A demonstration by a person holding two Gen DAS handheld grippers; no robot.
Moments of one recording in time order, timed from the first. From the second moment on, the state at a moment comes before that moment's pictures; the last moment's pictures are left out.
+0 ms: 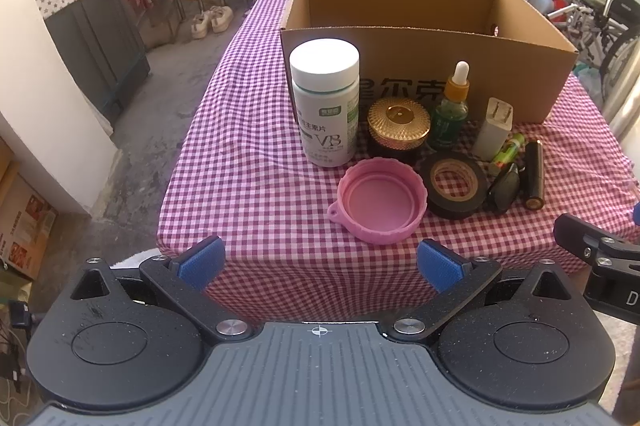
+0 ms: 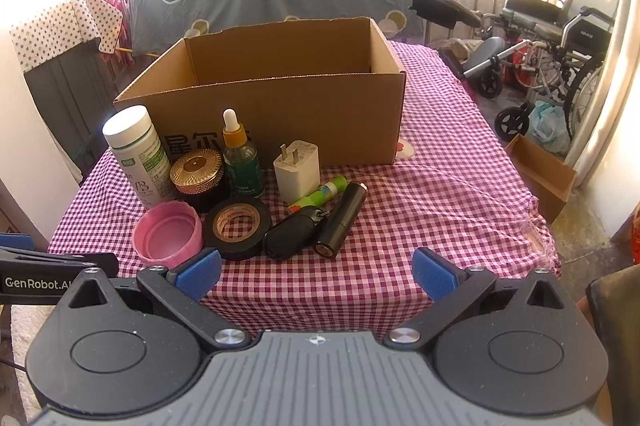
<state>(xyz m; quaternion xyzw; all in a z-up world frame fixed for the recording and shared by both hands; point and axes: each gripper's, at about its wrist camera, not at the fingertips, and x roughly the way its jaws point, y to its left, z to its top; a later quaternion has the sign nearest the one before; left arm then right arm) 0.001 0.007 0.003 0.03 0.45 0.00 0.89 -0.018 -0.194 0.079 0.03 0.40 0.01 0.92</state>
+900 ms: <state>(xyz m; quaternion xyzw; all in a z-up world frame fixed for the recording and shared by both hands) 0.001 0.008 0.001 0.03 0.45 0.00 0.89 -0.018 -0.193 0.078 0.03 0.40 0.01 0.92</state>
